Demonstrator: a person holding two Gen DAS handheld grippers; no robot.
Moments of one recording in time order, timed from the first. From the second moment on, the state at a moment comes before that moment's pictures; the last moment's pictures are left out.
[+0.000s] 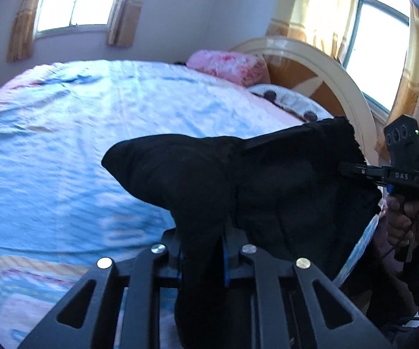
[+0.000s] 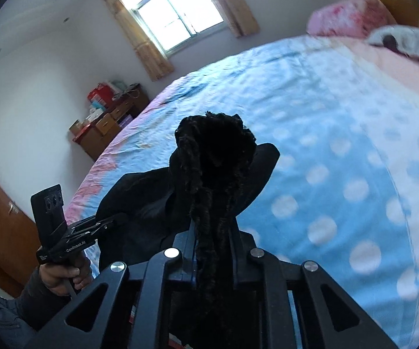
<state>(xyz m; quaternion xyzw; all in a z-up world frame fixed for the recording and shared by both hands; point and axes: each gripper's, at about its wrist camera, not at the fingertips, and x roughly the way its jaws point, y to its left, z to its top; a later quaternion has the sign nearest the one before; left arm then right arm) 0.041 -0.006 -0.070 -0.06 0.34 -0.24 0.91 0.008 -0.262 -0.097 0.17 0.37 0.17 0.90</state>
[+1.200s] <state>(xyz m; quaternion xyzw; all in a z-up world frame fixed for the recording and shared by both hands) 0.100 0.248 -0.067 -0.06 0.33 0.05 0.94 0.328 0.069 -0.096 0.04 0.43 0.37 0.82</state>
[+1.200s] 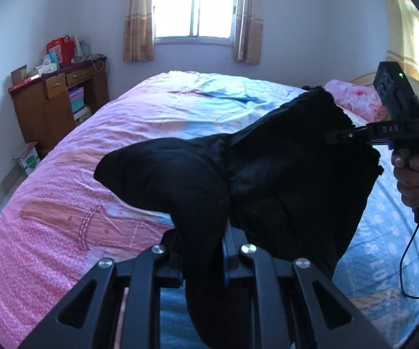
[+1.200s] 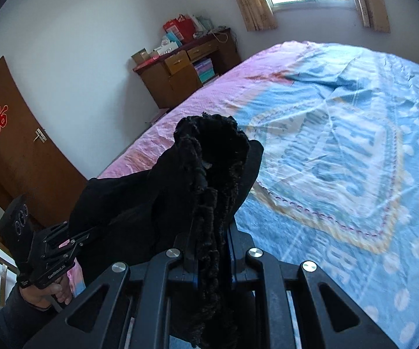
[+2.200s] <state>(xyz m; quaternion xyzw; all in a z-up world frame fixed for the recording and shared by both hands) 0.117 0.250 -0.108 -0.05 0.35 0.09 0.93 0.381 0.092 -0.179 0.03 0.50 0.33 0.80</state>
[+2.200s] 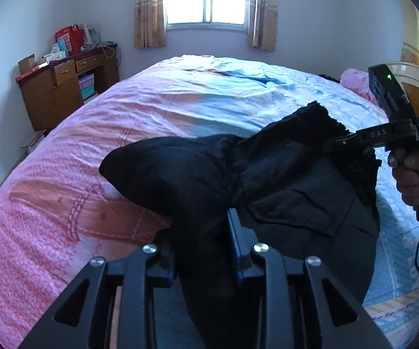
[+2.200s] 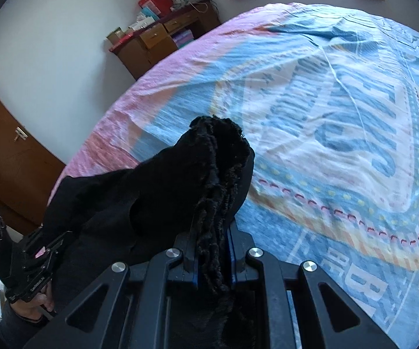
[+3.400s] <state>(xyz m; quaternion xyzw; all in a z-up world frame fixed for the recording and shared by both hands) -0.023 0.152 -0.028 -0.08 0.25 0.10 0.96 0.118 -0.015 -0.060 -0.01 0.30 0.19 0.93</state>
